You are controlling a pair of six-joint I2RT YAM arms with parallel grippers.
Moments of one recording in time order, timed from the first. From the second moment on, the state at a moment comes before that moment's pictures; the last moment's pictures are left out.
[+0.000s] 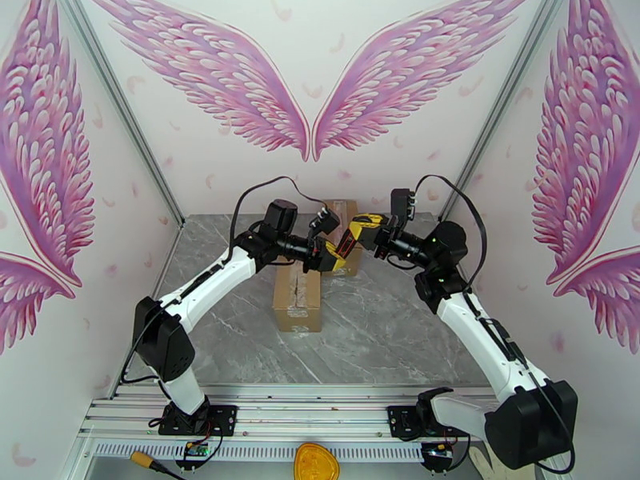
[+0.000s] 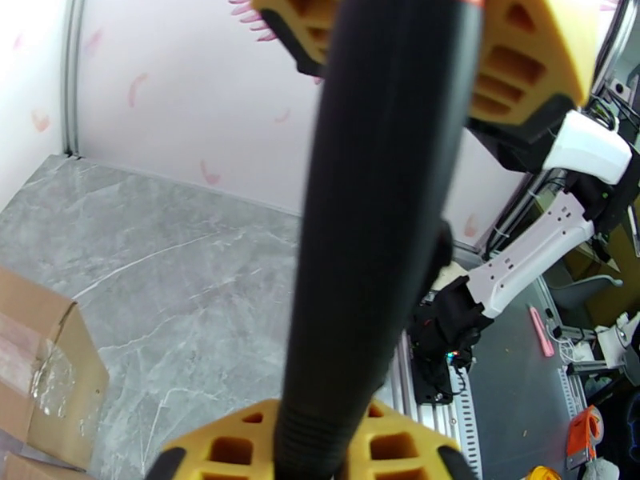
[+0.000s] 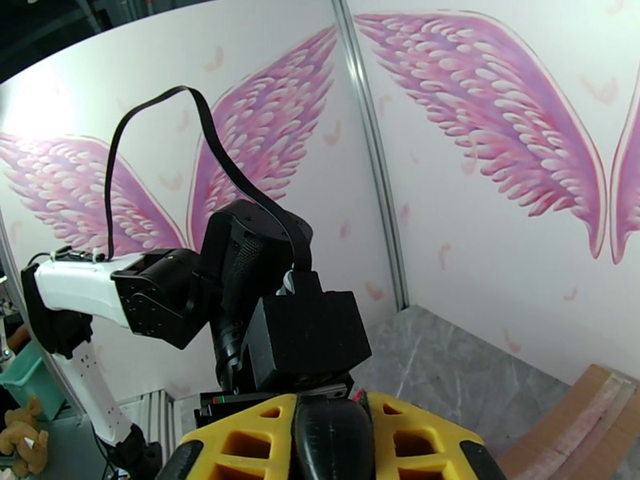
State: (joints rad) left arm -0.61 1.76 1.65 -0.43 0.99 0.12; right arm 0.20 1.22 1.05 0.45 -0.92 0.40
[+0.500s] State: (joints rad) left arm -0.62 1.78 1.74 -0.45 1.00 0.11; right arm 0.19 1.22 1.06 0.35 -1.01 0.32
